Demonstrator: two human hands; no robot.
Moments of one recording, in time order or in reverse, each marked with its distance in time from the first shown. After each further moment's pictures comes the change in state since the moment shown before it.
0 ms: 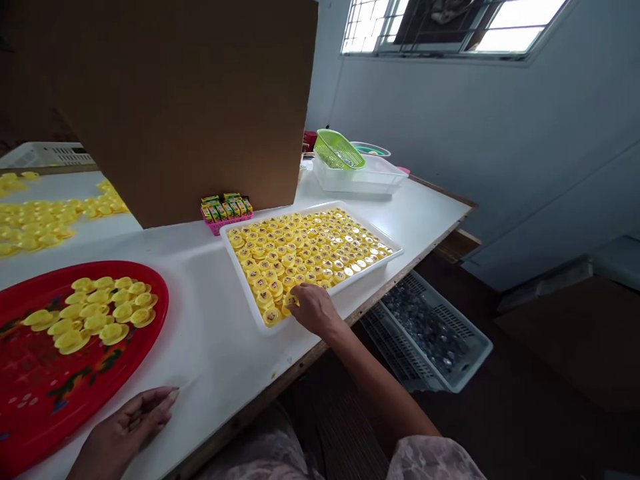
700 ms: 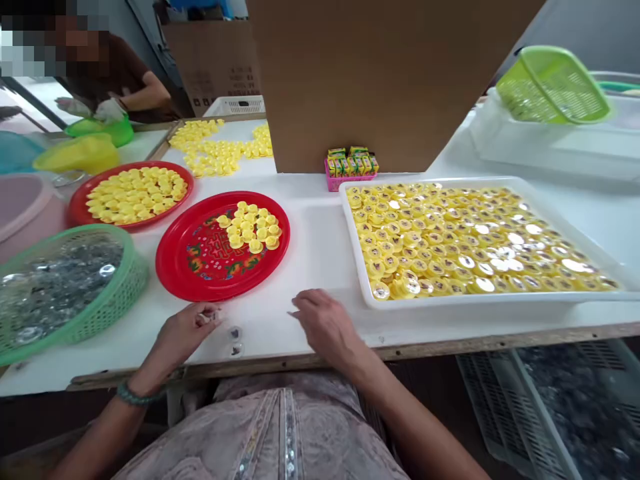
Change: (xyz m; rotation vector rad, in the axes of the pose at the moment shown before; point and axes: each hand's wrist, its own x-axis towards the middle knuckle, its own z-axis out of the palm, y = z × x) left_hand -0.046 -0.010 -0.107 0.727 0.273 0.033; right_hand -0.036 -0.141 0.064 0.464 -0.048 -0.668
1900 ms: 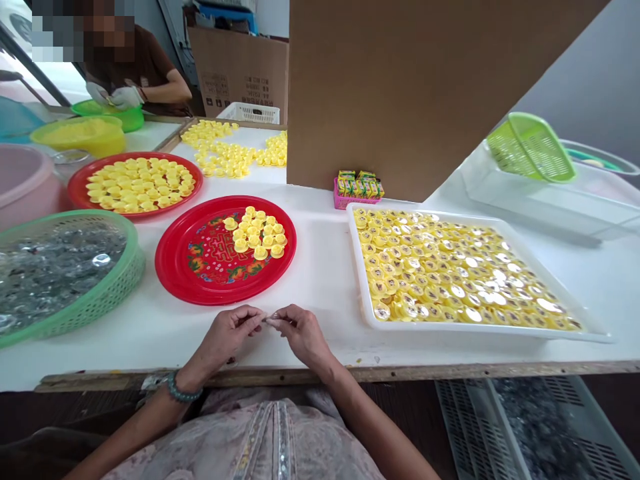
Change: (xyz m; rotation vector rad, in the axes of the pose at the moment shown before) left_hand 0.004 0.051 0.046 -0.821 -0.168 0.196; right_hand 0.023 -0.009 0.060 0.777 -0.091 0.517
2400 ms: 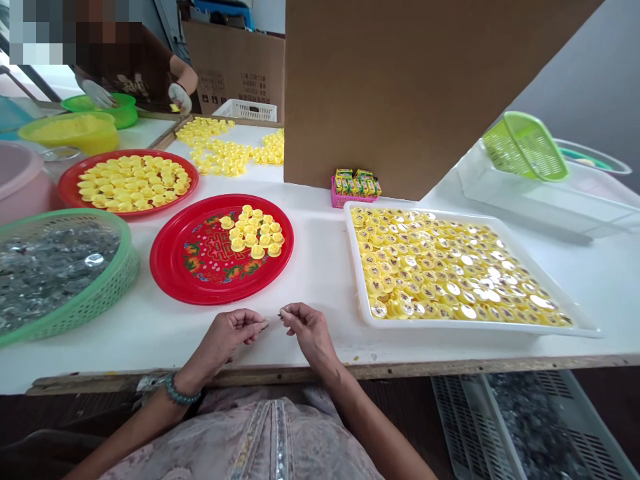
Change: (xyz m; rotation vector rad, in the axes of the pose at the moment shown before) left_hand -0.003 -0.003 0.009 -0.178 -0.005 -0.164; right_hand -0.005 0.010 -0.008 0.210 0.161 0.071
